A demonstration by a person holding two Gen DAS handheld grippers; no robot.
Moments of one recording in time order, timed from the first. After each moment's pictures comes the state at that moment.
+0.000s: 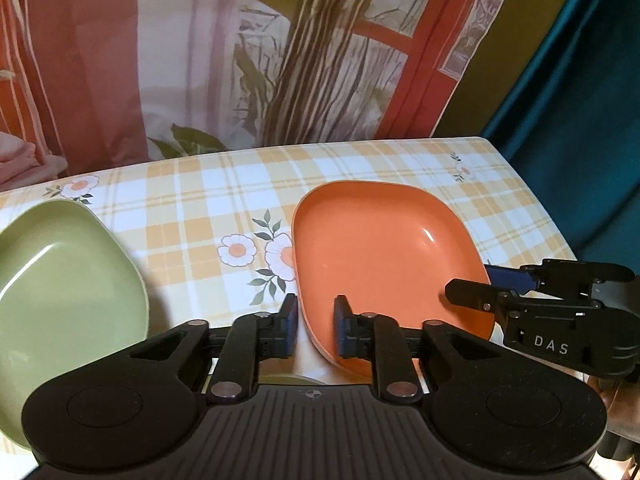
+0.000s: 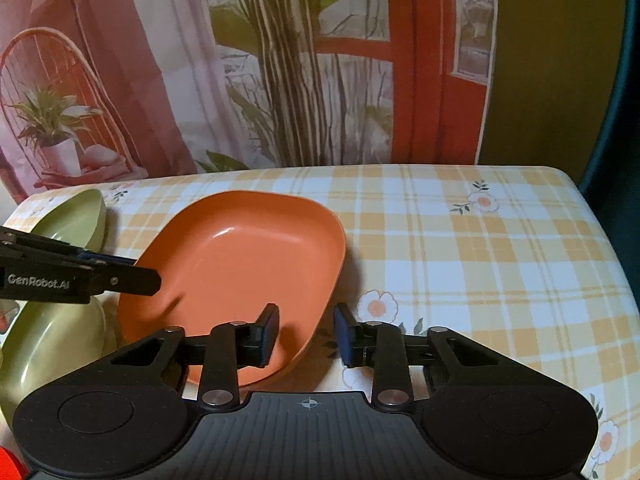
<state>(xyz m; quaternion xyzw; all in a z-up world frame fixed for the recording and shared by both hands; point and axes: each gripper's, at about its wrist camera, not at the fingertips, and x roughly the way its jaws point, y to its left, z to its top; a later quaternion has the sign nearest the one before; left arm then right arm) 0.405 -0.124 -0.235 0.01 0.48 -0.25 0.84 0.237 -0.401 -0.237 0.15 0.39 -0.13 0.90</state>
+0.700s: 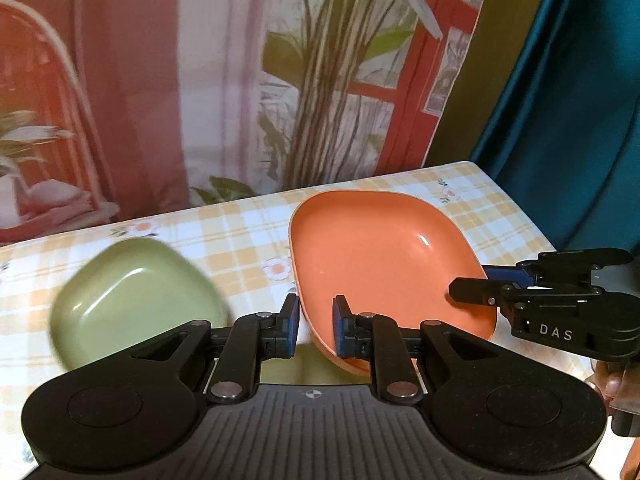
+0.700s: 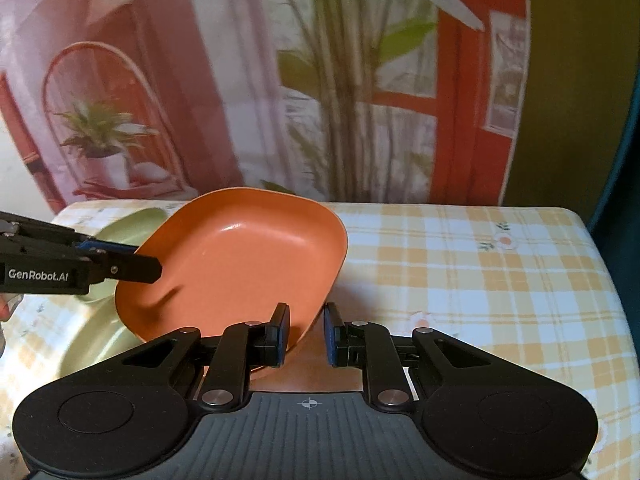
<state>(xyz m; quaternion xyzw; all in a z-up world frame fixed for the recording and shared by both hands) 0.355 -0.080 -0.168 0.04 0.42 -0.25 0.87 0.220 -0.348 -0.186 0.13 0.36 -0.09 0.92</state>
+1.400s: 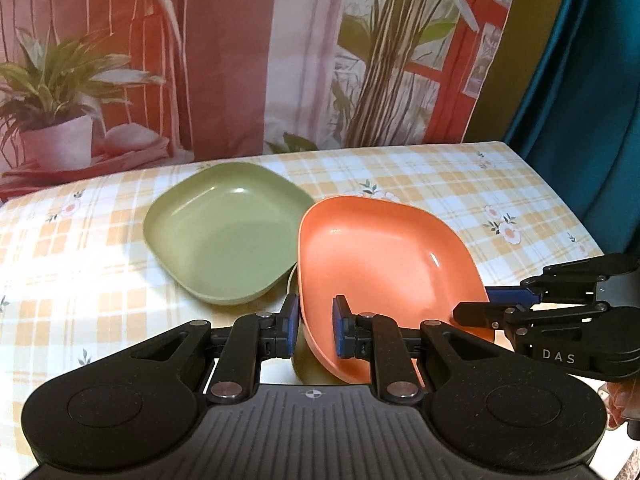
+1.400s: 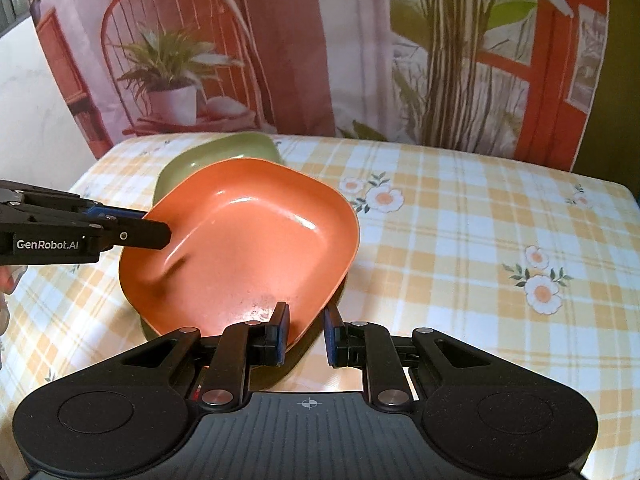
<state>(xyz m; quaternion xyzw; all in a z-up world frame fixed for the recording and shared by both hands) 0.304 -0.001 -0.179 0.04 0.43 -0.20 0.88 0.222 -0.250 -0.206 0.11 0.42 -0.05 0.90</state>
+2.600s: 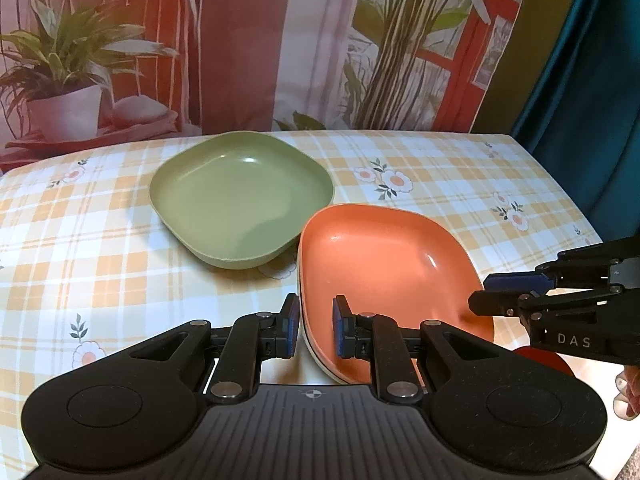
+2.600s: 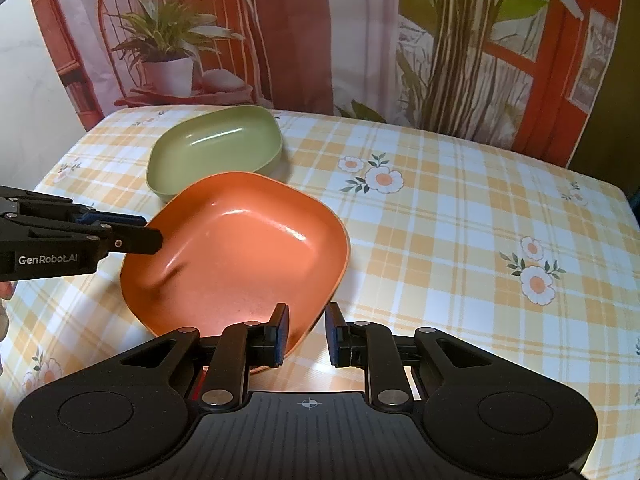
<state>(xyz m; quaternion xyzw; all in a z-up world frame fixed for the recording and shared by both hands) 0.296 0.007 -0.197 0.03 0.44 -0.19 0.87 0.226 -0.244 -0.207 0.09 0.45 -0.05 0.89</state>
